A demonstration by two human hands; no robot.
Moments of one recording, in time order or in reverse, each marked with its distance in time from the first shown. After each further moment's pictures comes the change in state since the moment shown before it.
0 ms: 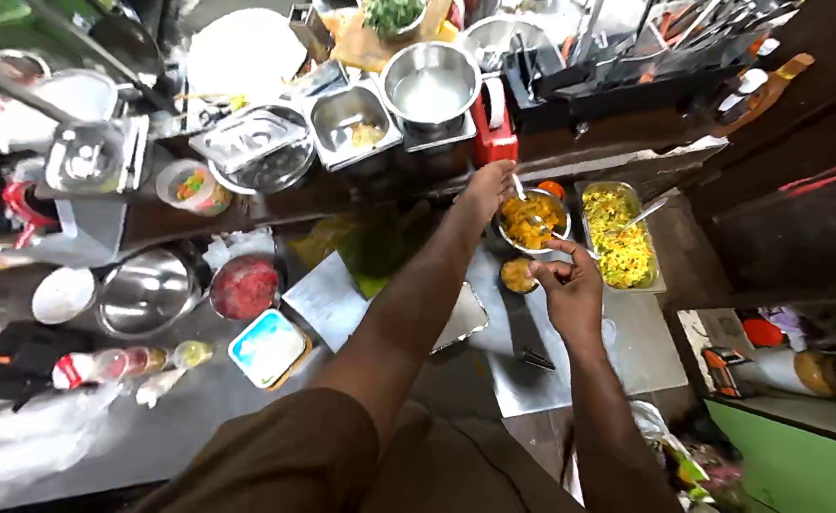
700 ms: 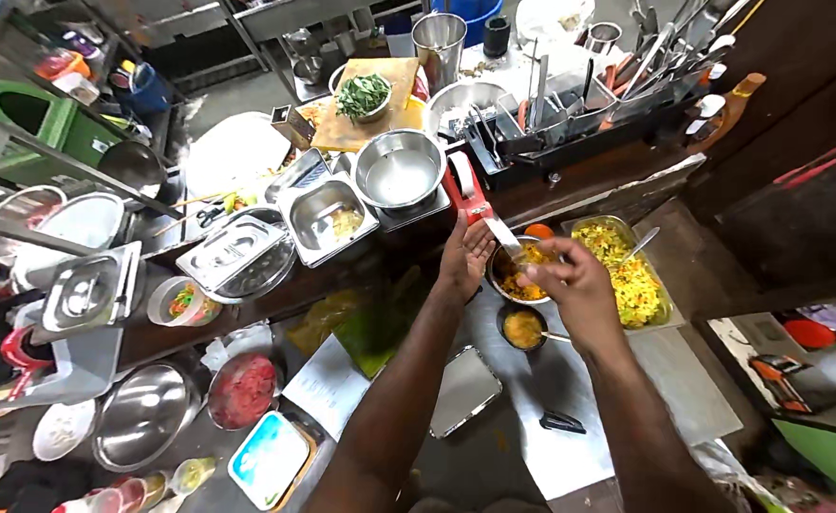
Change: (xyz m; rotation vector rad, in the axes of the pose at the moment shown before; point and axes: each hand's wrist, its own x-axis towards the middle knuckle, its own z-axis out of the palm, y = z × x) left_hand 0.008 -0.001 -0.014 -0.266 -0.179 0.127; right_hand 0.102 -0.046 -0.011 0.300 -0.033 -0.012
